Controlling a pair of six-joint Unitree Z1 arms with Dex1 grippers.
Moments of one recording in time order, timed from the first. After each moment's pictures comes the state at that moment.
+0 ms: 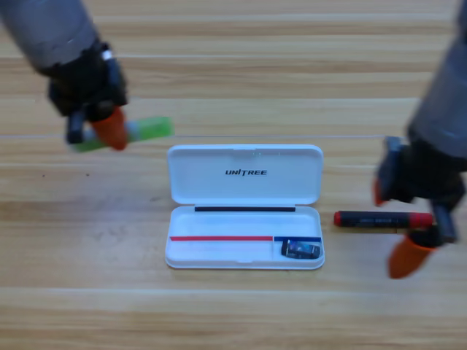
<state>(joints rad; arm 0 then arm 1) -0.68 1.84 -1.63 1.09 0.07 0.71 0.85 1.85 -1.46 1.03 0.11 -0.65</state>
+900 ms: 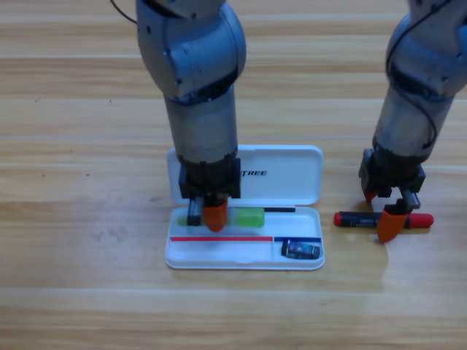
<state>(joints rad) -0.88 2.20 -1.77 1.05 0.04 0.68 0.65 2.19 -1.59 0.95 0.03 -0.99</state>
